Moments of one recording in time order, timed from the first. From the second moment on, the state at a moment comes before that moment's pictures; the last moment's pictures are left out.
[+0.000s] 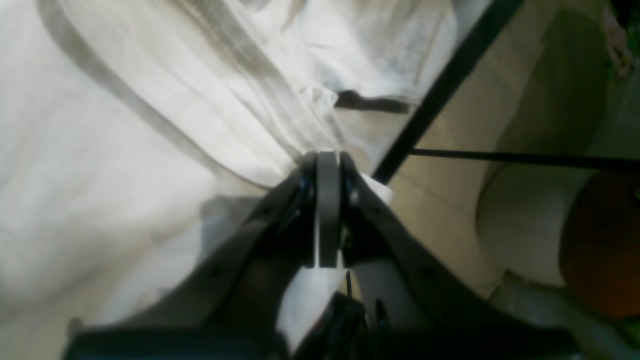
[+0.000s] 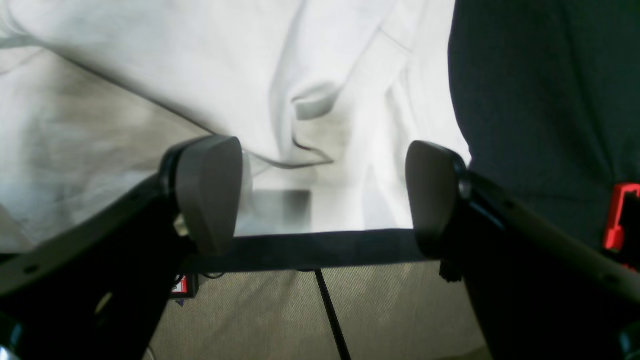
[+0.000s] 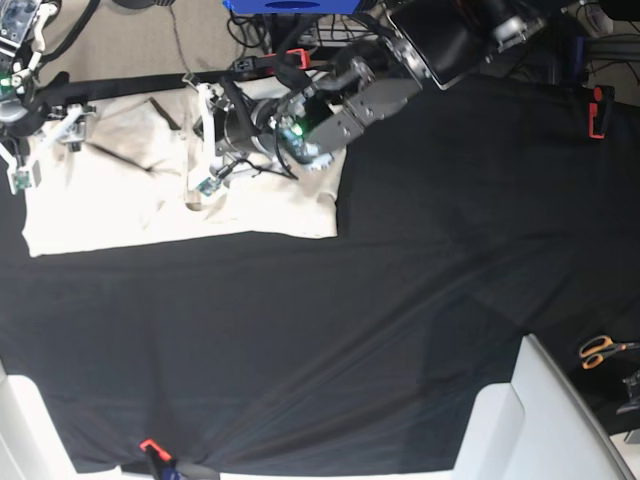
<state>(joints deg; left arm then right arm) -7.3 -7.2 55.6 81.4 -34.7 -0.5 47.5 -19.1 2.4 35.4 95.1 -6.5 33.7 -40.3</state>
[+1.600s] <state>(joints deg) -20.9 5.9 42.9 49.3 -25.1 -0.3 32.5 -19.0 2.5 35.6 95.1 -6.5 33.7 -40.4</state>
